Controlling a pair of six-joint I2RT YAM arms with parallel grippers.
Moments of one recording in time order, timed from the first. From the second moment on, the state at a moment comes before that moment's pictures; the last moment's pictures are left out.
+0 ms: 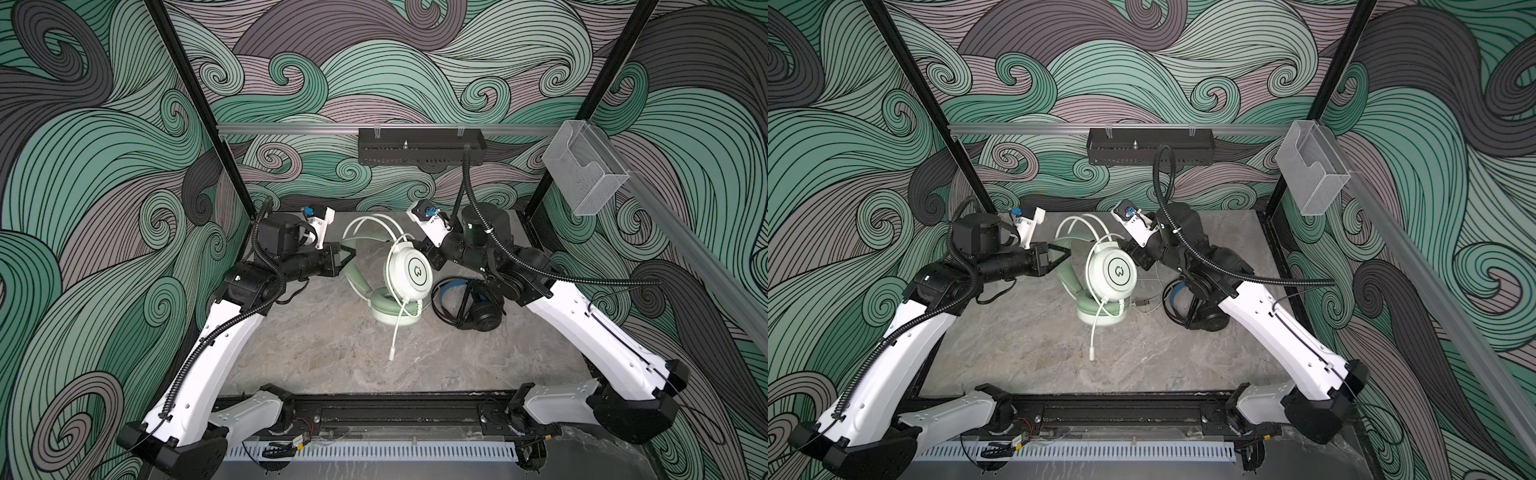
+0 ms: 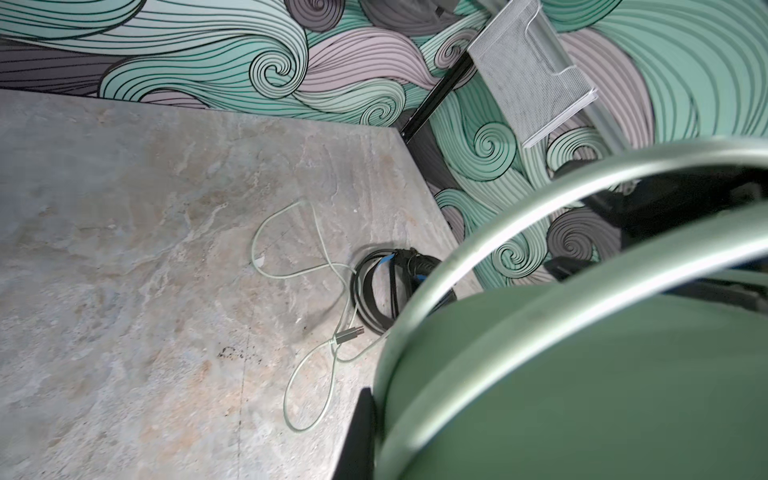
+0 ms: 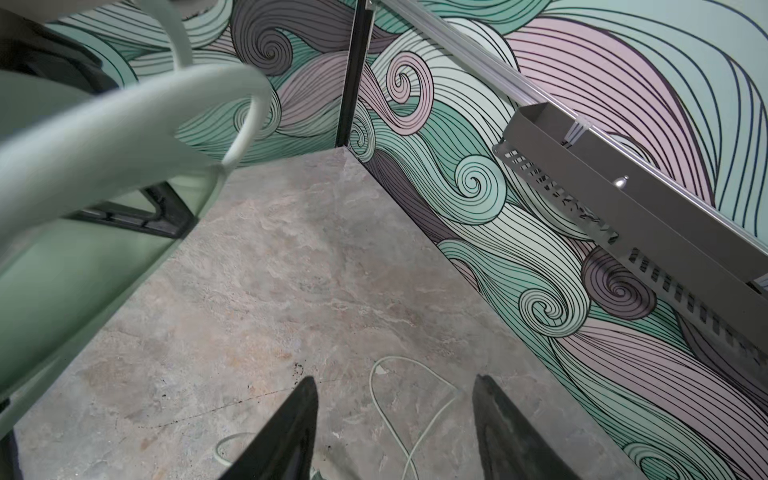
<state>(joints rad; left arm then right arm) -0.36 1.10 1.39 -0.78 0.46 -0.44 0.77 1.33 1.58 -0.57 -0.02 -0.33</state>
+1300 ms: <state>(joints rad) -0.36 1.12 1.59 -0.61 0.34 -0.82 0.64 1.49 1.24 0.15 -0.52 0.23</state>
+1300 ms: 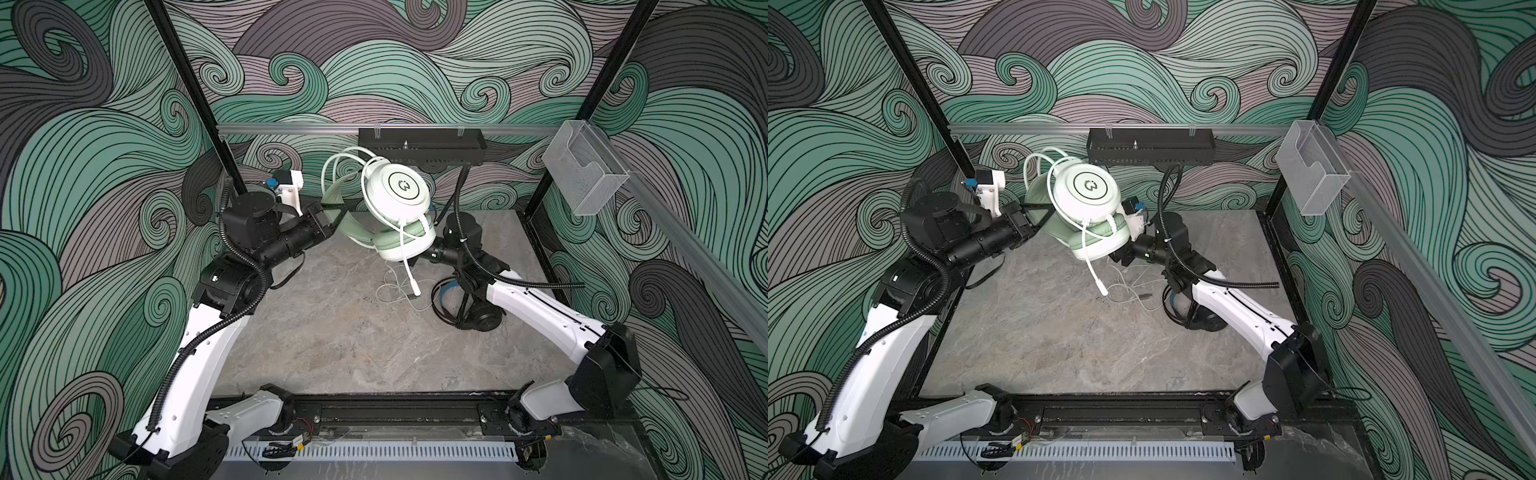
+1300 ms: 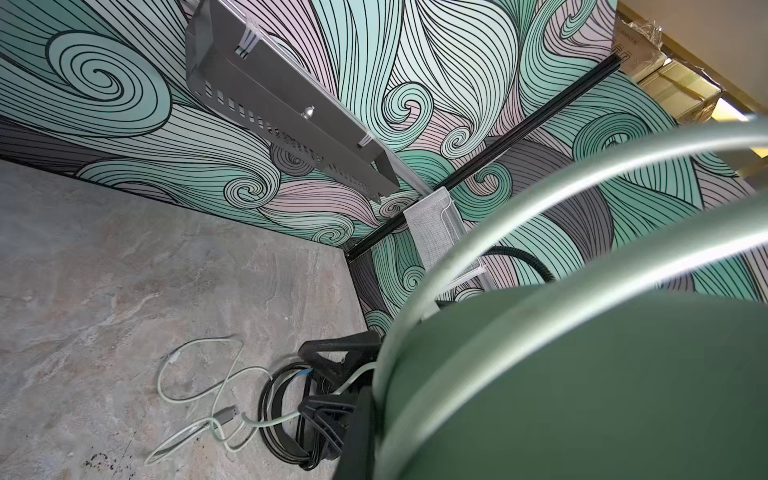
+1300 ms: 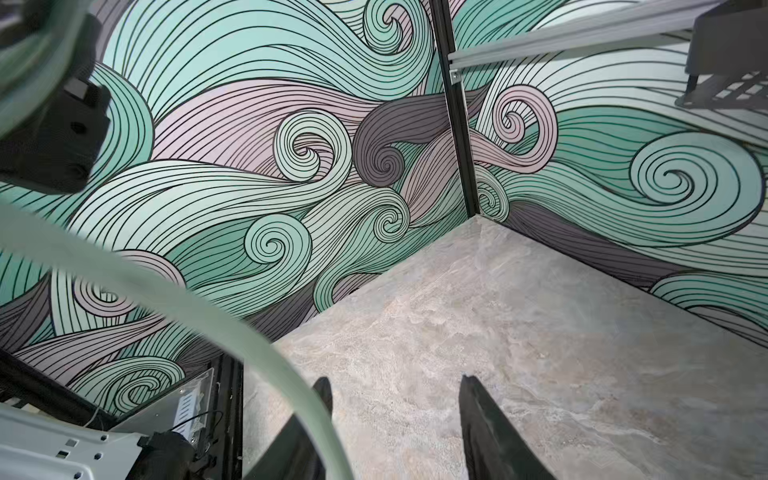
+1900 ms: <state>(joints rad) -0.36 1.12 1.59 -0.54 0.23 -0.91 0.64 1.57 1.14 0.21 -0.56 0.31</state>
